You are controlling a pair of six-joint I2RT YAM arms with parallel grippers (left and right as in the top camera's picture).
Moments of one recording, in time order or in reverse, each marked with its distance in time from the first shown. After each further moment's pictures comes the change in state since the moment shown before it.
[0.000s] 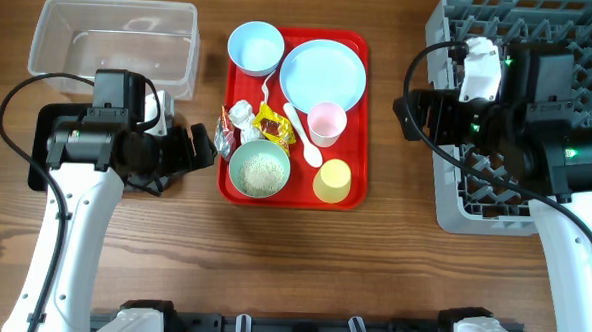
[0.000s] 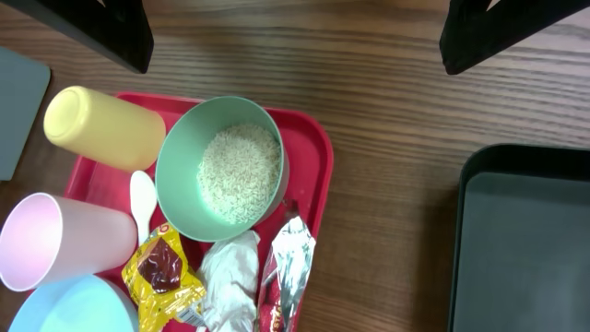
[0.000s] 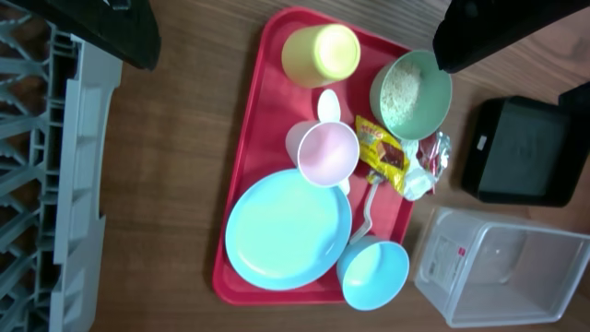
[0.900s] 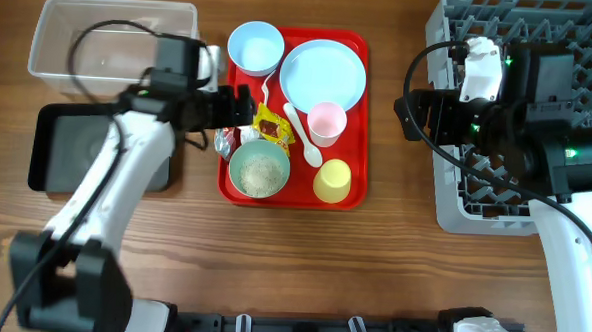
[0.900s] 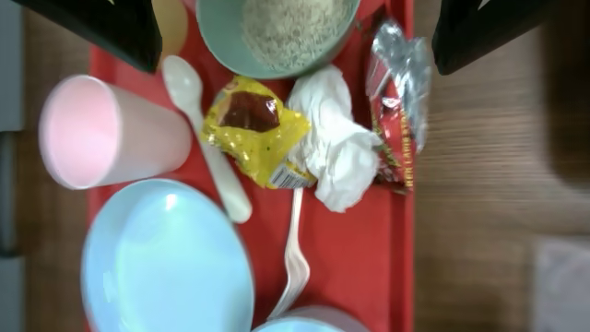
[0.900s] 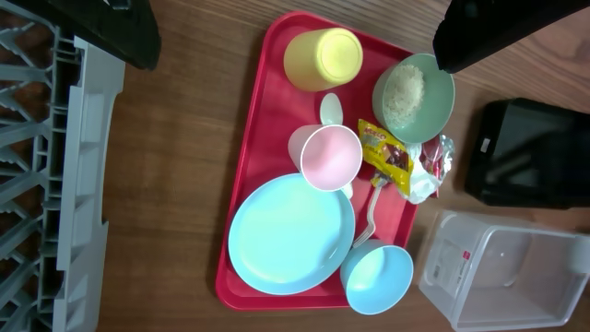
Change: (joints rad) left arm -0.182 0.303 0.064 0.439 -0.042 0.018; right arm 0.000 0.000 0.000 -0.014 0.006 0.000
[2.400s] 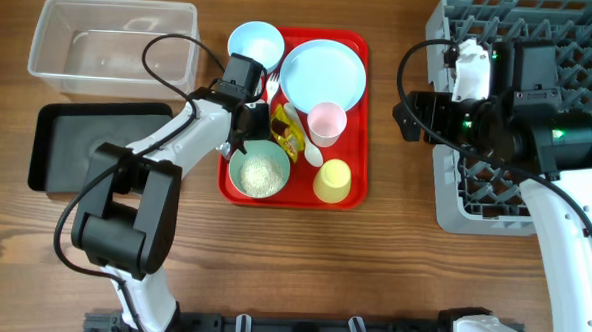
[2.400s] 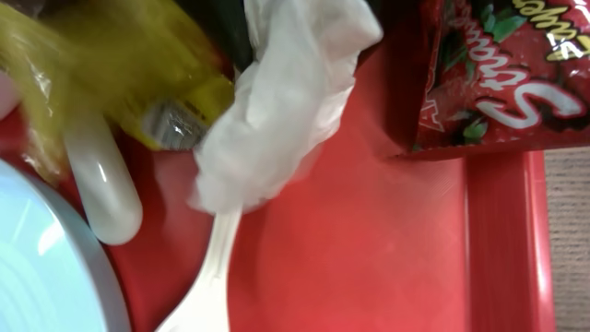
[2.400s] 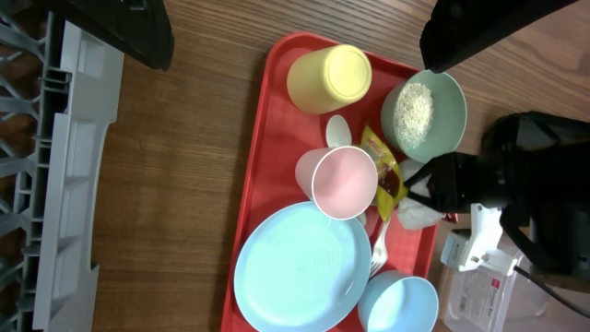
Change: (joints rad) left arm -0.137 0.322 0.000 0.182 -0.178 -0.072; right arm 0.000 0.064 0.000 -0.045 0.003 0.011
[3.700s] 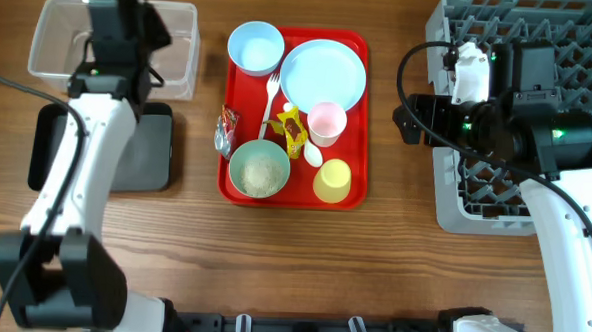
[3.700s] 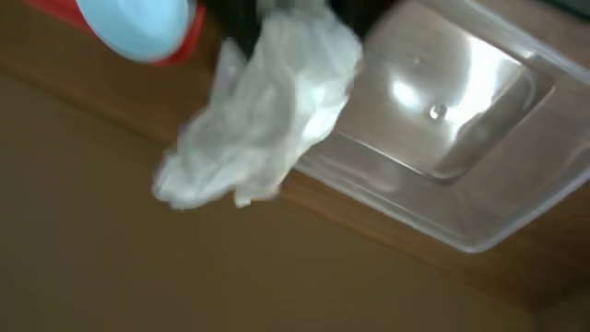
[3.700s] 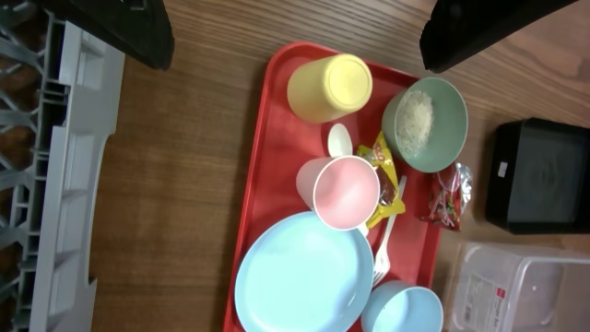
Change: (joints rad) left arm 0.341 -0.282 0.137 0.253 -0.285 0.007; right arm 0.000 0.000 0.000 -0.029 0.000 0.000
